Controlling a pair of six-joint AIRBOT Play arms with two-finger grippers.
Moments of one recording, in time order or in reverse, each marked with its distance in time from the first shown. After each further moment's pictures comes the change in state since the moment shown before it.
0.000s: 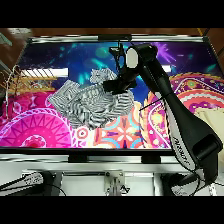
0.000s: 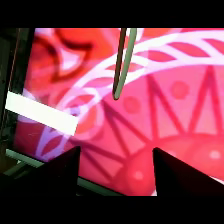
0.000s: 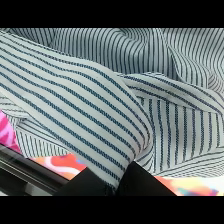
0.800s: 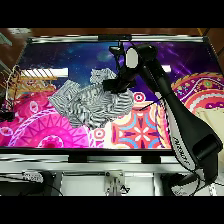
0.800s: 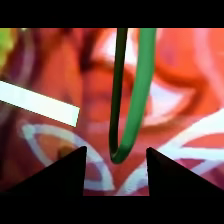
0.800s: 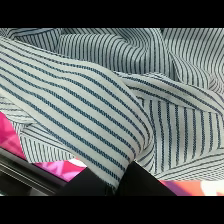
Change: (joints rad) left arm 0.035 -0.273 -0.026 0.024 0.236 0.018; right arm 0.000 0.000 0.000 0.003 -0.016 0.019
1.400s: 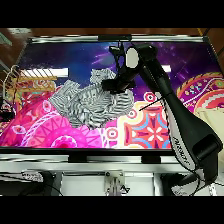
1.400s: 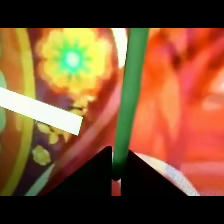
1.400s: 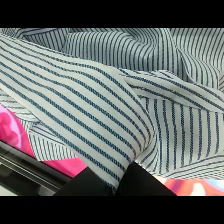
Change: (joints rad) left arm 0.015 -0.012 0.000 -0.018 0.050 0.000; right arm 0.000 0.000 0.000 0.026 0.002 0.018
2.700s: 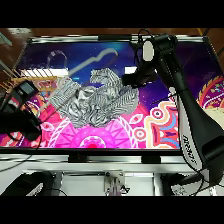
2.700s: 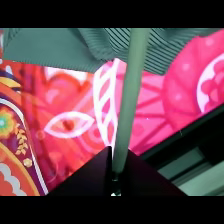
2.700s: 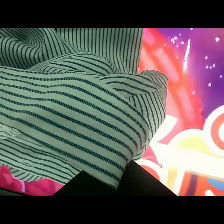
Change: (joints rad) left arm -1.047 0.899 -0.079 -0.067 -0.760 0.002; right arm -0.102 0.043 0.001 -0.229 0.106 -0.034
